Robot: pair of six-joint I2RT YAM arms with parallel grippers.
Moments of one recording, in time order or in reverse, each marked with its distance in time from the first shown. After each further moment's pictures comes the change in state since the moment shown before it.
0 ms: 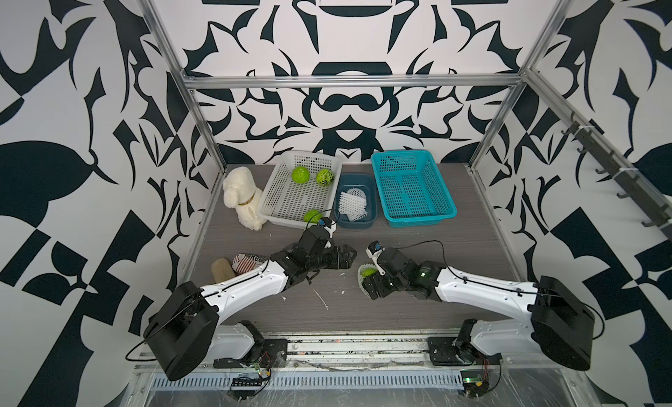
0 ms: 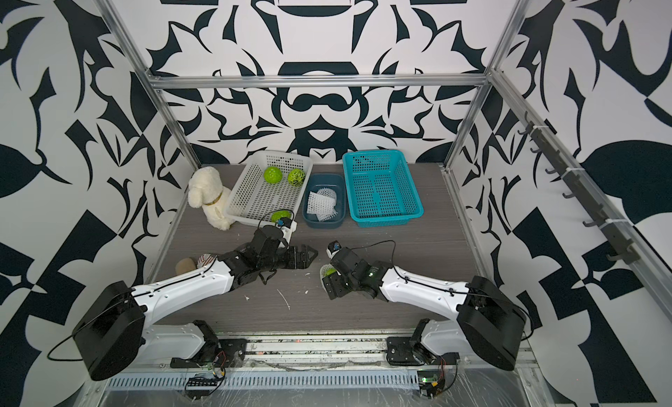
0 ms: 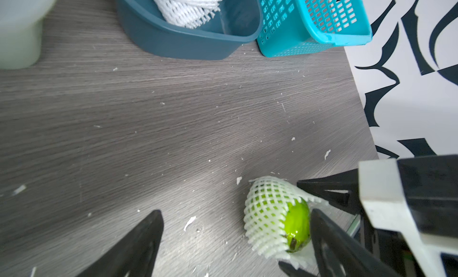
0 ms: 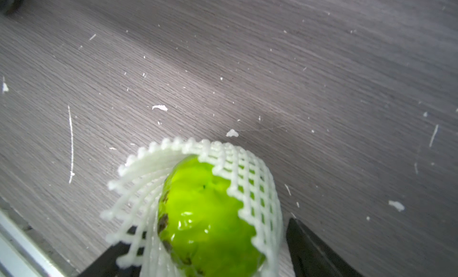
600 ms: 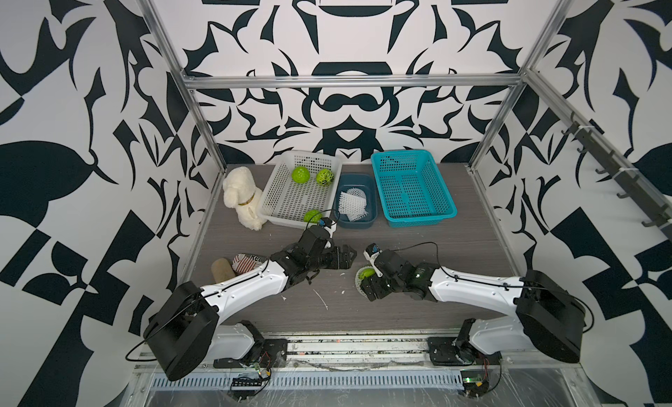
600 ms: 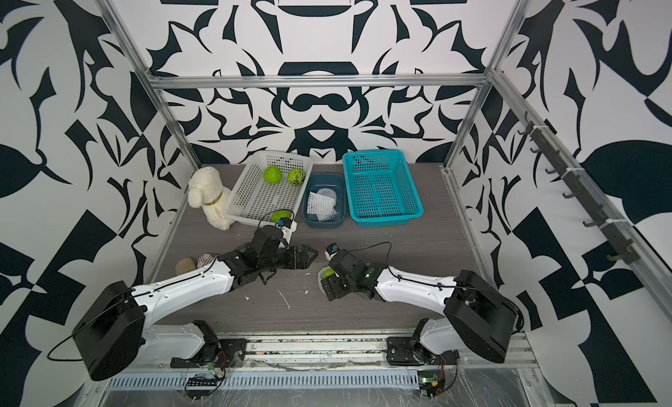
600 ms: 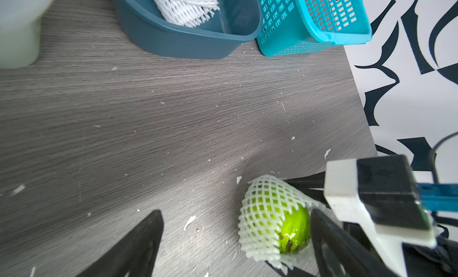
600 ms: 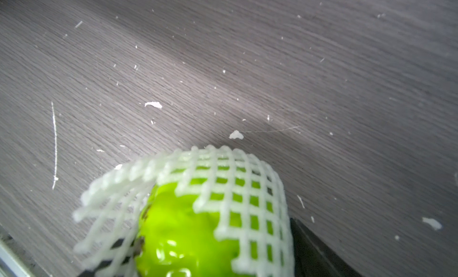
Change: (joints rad) left arm 0.005 0.000 0.000 0.000 0.003 0.003; right arm 0.000 0.056 -0.030 0.075 -0.014 0.002
